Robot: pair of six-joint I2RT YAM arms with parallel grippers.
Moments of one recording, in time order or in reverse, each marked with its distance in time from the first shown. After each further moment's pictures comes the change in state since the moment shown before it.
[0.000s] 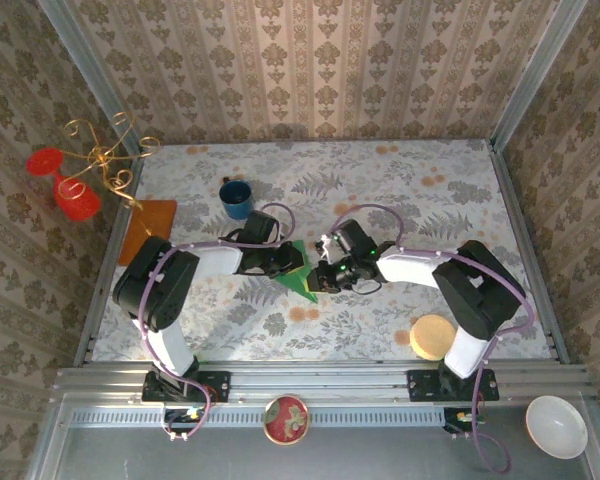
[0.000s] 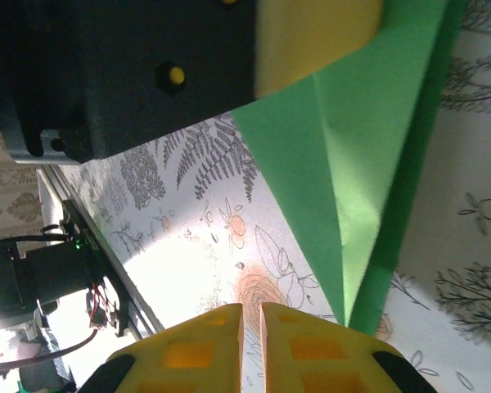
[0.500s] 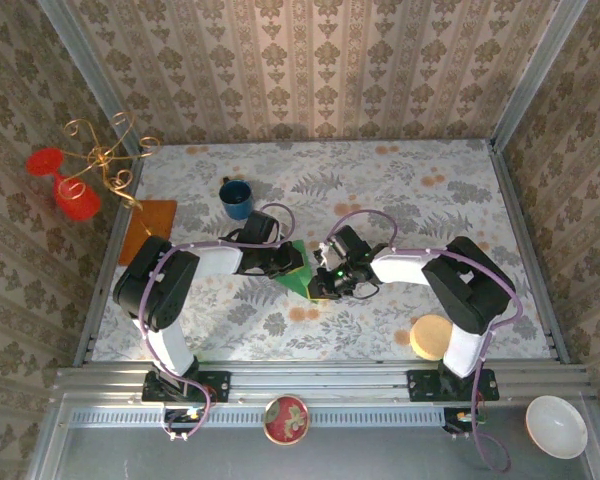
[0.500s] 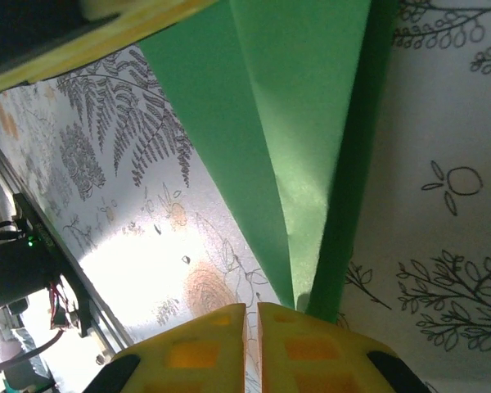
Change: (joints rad) left arm 0.001 0.001 0.000 -0.003 0.000 0.000; right arm 0.016 0.053 0.005 -0.047 0.042 -0.016
